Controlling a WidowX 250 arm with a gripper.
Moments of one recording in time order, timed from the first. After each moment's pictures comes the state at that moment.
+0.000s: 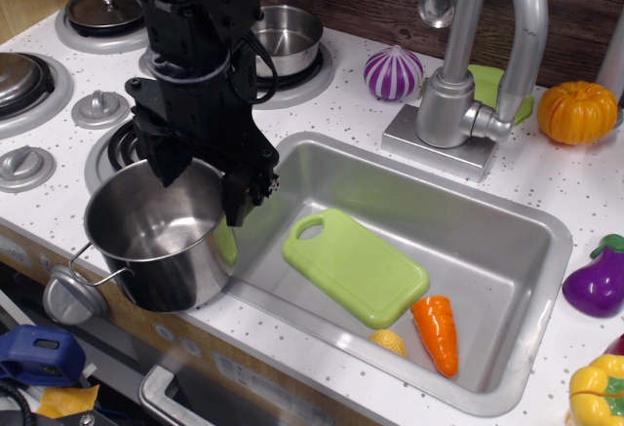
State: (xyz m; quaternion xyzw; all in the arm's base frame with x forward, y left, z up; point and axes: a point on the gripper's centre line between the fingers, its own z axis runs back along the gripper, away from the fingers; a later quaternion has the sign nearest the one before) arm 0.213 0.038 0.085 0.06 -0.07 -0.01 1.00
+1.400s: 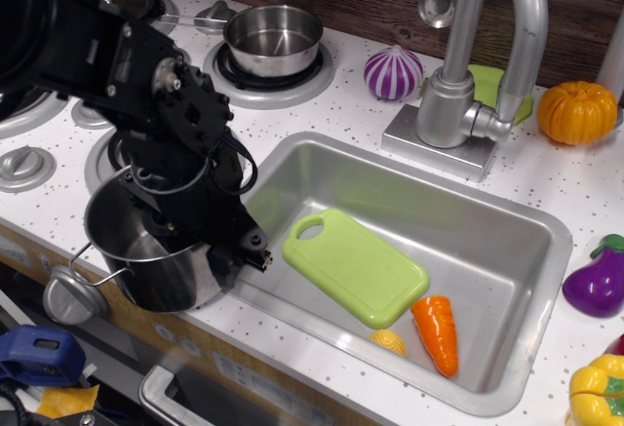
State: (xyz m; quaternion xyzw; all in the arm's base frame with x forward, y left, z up) arm 0.197 0.035 0.035 0.03 -0.13 0.02 0.99
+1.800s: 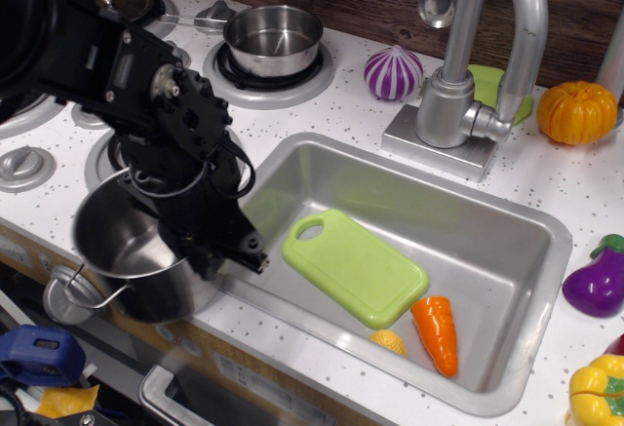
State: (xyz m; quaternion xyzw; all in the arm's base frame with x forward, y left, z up) arm 0.194 0.042 0.038 0.05 -0.11 0.01 0.99
